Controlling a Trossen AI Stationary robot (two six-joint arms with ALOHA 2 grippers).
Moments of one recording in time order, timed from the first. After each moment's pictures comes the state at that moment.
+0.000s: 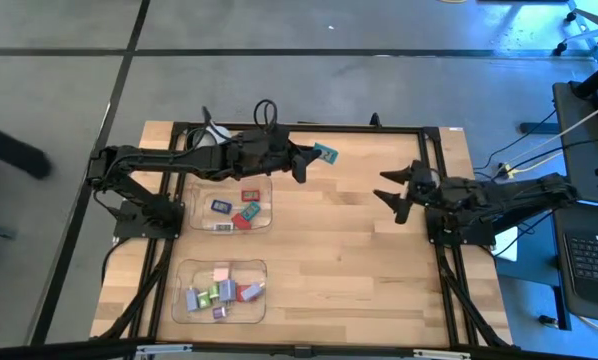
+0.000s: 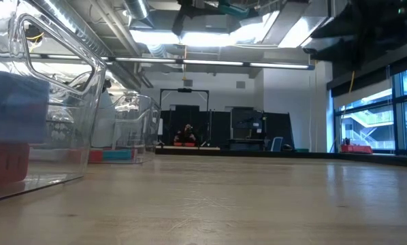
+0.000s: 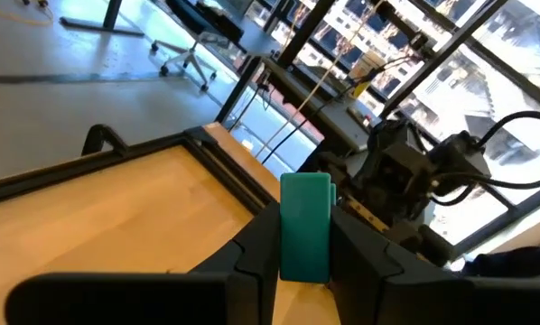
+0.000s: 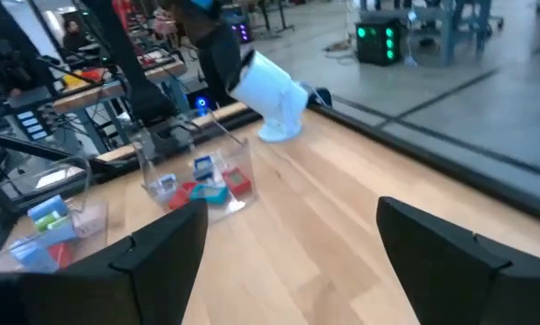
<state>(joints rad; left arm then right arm) 0.13 1.46 1.24 0.06 -0.26 -0.66 0.18 0.46 0.38 -0.12 0.51 0.34</state>
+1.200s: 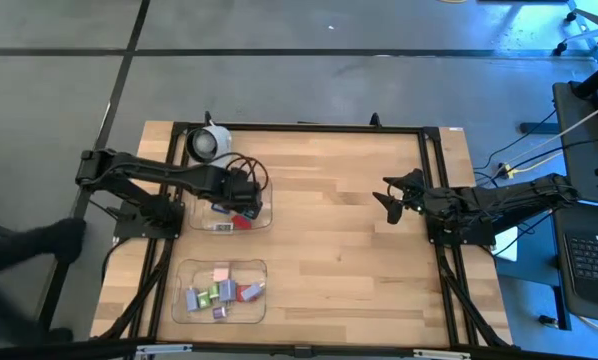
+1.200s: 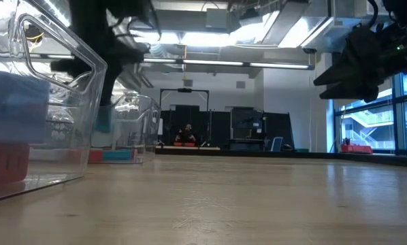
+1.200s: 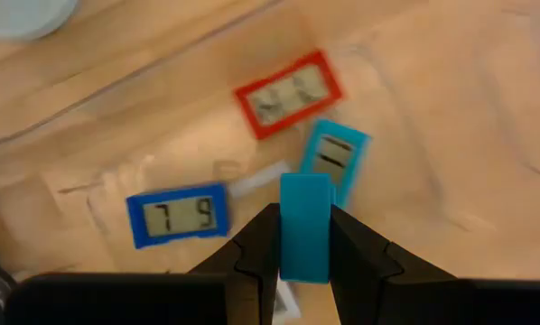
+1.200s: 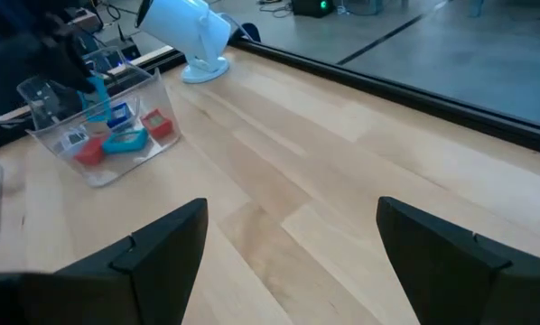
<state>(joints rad) 0.02 1.38 0.99 -1.02 -0.26 -1.15 0.18 0.46 0.23 -0.20 0.65 0.52</state>
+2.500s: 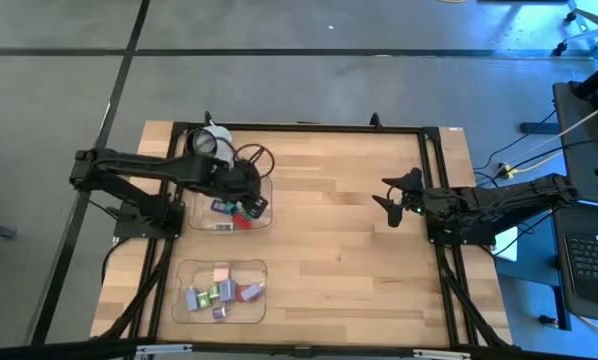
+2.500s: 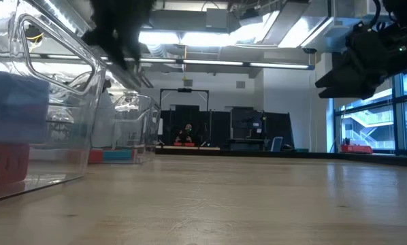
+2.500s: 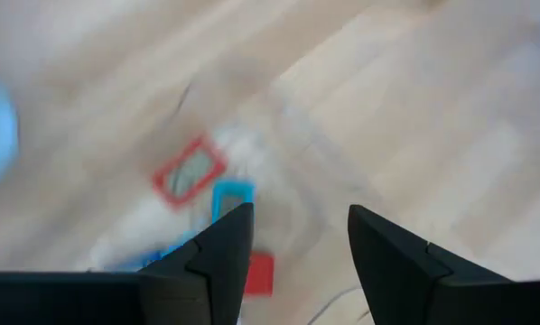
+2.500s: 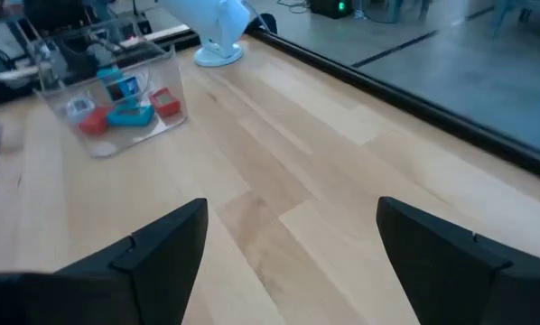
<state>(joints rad) -0.01 1.33 1.18 -1.01 -0.26 -0.92 0.17 0.46 0.23 -0.20 0.61 0.40</state>
